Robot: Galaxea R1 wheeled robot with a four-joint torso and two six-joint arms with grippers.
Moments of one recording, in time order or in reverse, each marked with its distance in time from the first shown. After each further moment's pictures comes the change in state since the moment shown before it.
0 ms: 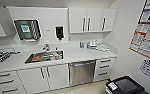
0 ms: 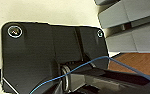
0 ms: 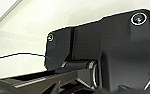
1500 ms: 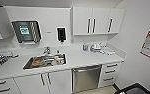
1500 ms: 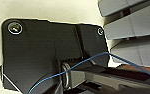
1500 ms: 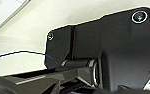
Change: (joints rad) left arm 0.009 0.000 -0.001 0.000 0.005 -0.003; right arm -0.003 0.008 -0.008 -0.001 -0.004 0.000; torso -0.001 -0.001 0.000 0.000
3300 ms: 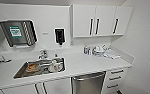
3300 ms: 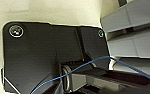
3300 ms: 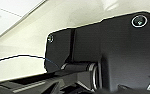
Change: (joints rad) left arm -0.009 0.001 -0.007 0.000 -0.005 0.000; right arm 0.015 0.001 -0.003 0.000 0.003 -0.002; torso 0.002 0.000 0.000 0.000
